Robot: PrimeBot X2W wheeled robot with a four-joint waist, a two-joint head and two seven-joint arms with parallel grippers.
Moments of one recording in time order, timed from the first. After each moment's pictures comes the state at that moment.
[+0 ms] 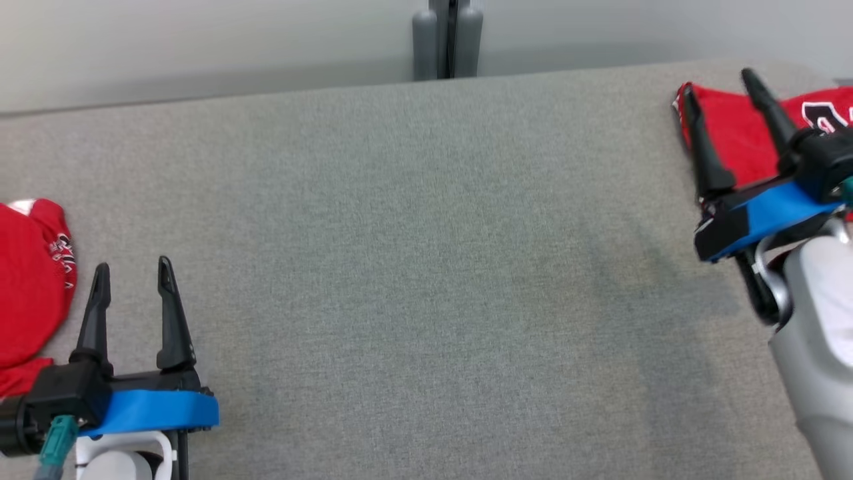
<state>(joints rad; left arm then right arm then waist) -0.10 0.14 0.05 0.12 -0.18 -0.03 -0.26 -0.68 -0.32 0.18 0.53 0.21 0.13 -0.26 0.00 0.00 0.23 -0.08</state>
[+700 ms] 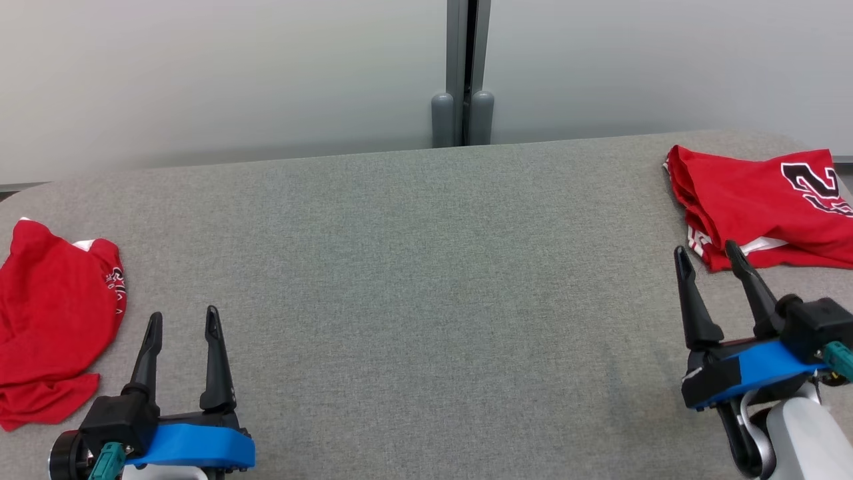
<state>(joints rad) -0.03 0.09 0.02 0.19 -0.18 -0.05 -0.26 -0.27 -0.21 0.04 0.36 0.24 0.13 -0.26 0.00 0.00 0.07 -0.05</state>
